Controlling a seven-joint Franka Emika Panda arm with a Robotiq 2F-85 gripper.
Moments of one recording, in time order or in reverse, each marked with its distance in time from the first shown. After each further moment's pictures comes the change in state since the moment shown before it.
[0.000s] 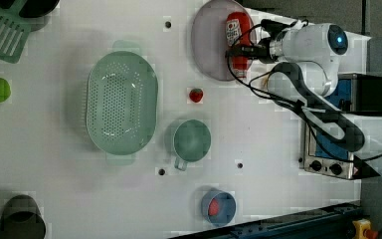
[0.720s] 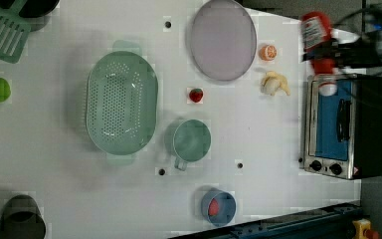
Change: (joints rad) arm -0.031 -0.521 -0.003 -0.023 0.003 -0.533 0.170
